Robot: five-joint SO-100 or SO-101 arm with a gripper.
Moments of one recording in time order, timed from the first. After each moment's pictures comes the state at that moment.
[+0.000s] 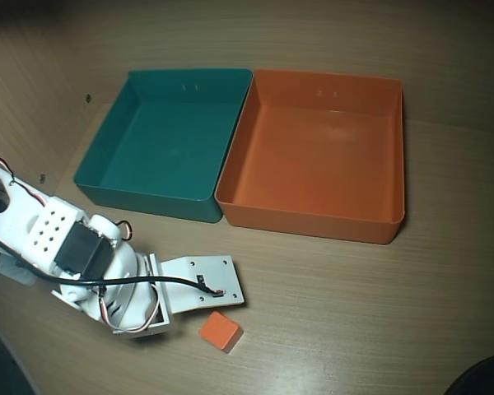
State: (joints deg) arm 10.4 63.5 71.2 83.2 -128.6
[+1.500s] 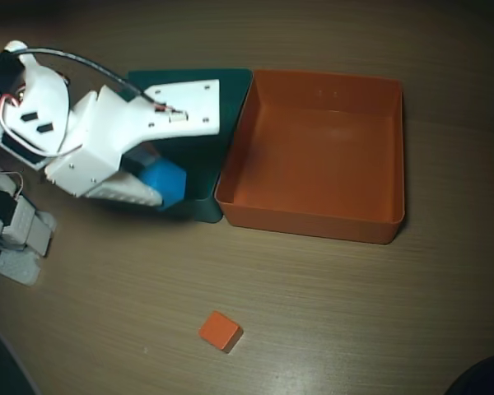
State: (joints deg) arm -11.2 93.6 66.6 83.6 -95.7
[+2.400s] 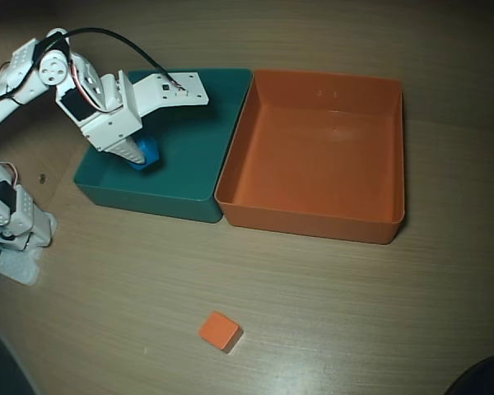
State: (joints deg) arm -33.4 95.7 87.5 82.9 -88.7
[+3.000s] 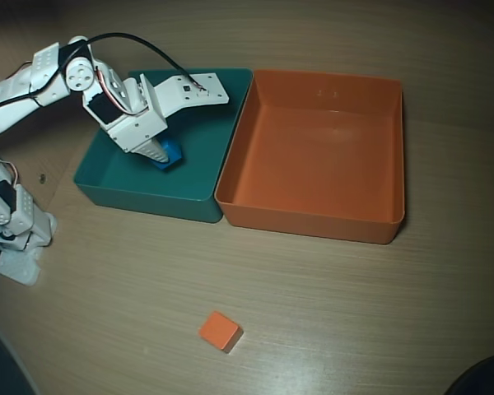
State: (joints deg) arm -35.0 88.3 87.5 72.6 -88.7
